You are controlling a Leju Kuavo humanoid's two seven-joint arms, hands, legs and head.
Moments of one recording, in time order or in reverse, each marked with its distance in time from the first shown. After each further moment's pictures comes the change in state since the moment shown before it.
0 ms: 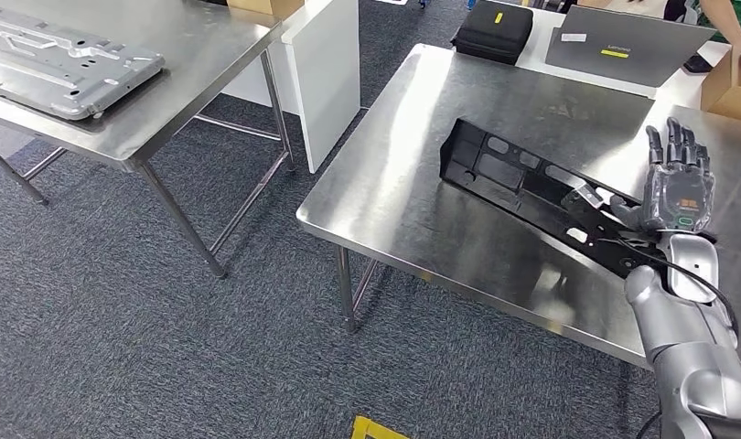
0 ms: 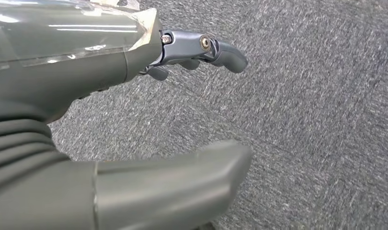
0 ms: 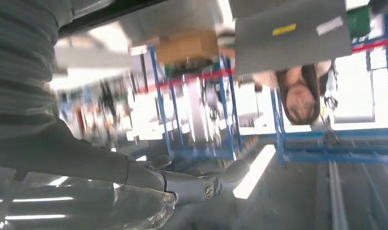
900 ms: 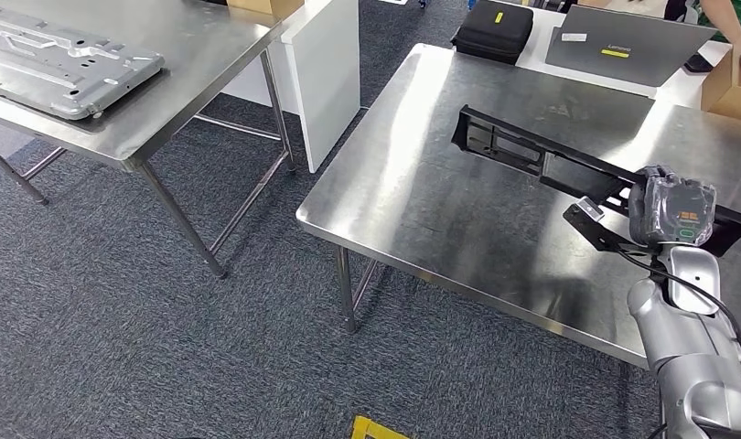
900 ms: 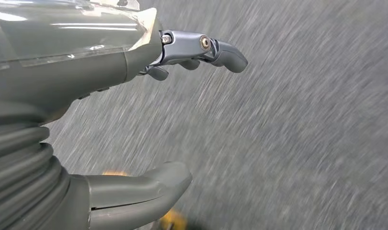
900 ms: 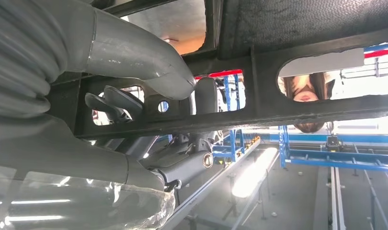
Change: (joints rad) left arm -0.005 0.005 -0.009 0.000 -0.034 0.037 -0.006; right arm 0.053 -0.019 0.014 -0.010 0.065 -0.063 0.023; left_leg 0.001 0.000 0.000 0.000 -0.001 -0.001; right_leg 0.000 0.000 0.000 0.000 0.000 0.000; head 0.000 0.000
